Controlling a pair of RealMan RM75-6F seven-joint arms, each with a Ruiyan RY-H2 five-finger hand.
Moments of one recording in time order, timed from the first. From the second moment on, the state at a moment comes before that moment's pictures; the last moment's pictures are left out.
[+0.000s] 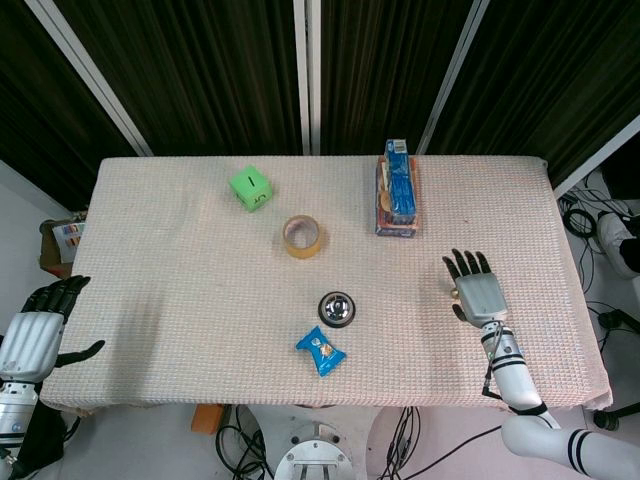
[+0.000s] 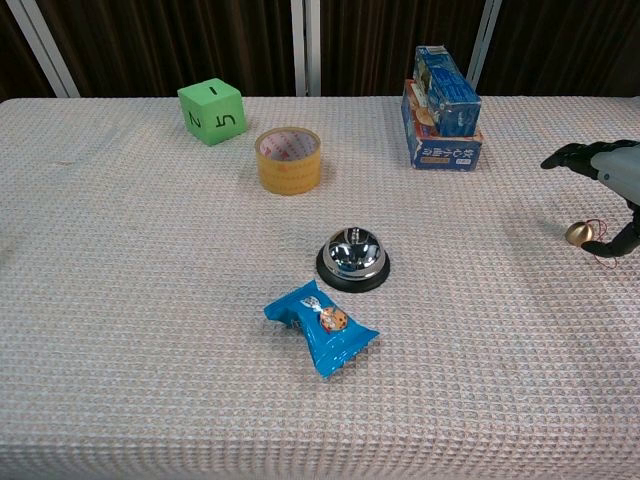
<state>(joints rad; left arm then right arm) -0.09 -1.11 -0.01 -1.61 1.52 1.46 0.07 0.48 -1.49 0.10 -1.44 -1.09 1.09 -0.53</state>
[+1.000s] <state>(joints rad) -0.10 -1.11 -0.01 -1.60 1.51 1.44 0.07 0.46 -1.52 0.11 -1.37 -1.11 1.11 -0.47</state>
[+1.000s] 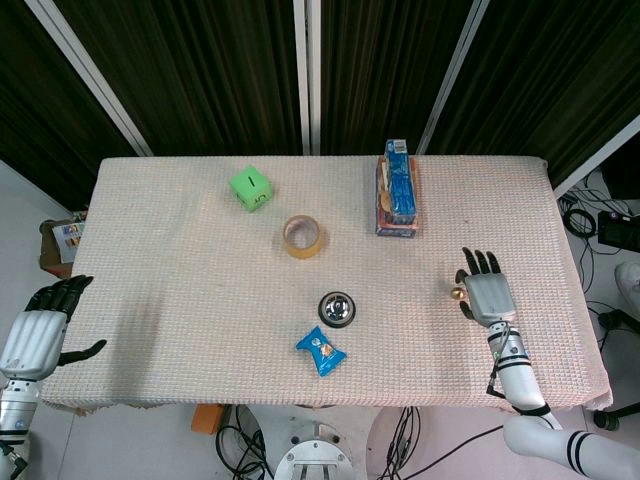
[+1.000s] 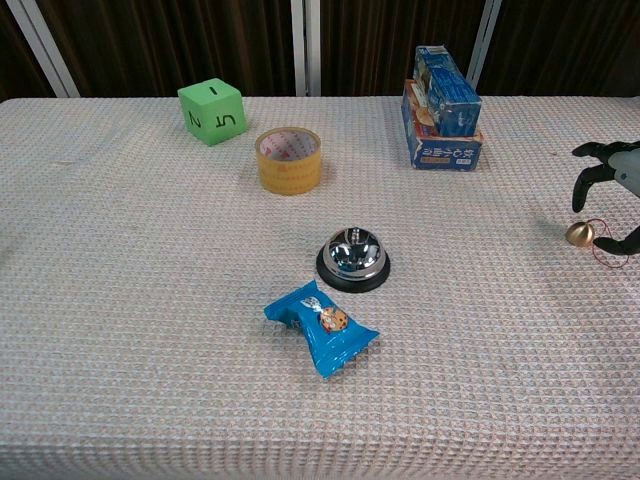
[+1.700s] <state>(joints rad) -0.10 -1.11 -0.01 -1.60 1.50 1.44 0.06 0.46 -1.55 0.12 -1.33 -1.11 1.12 -0.48</state>
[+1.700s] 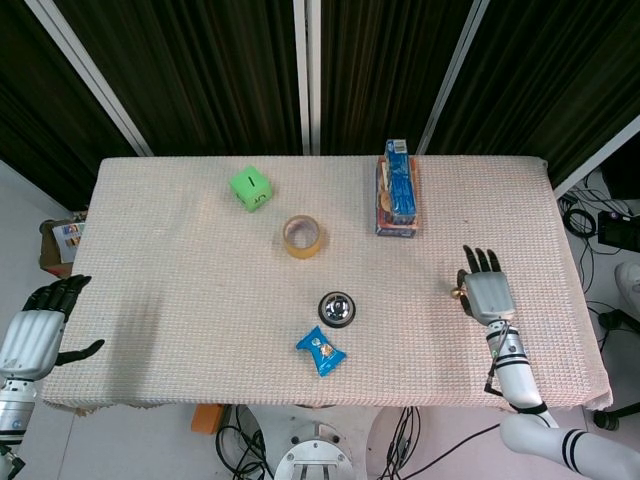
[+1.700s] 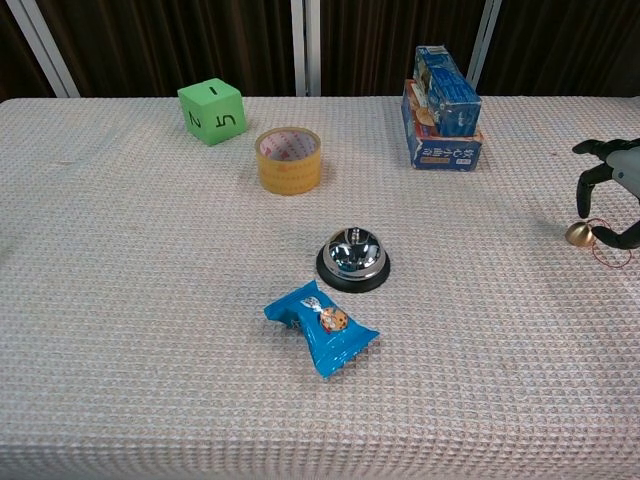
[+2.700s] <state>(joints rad) -0.10 -1.11 -0.01 -1.60 1.50 1.43 0.06 0.45 -1.58 0.13 -1.30 -1.11 1.13 -0.50</state>
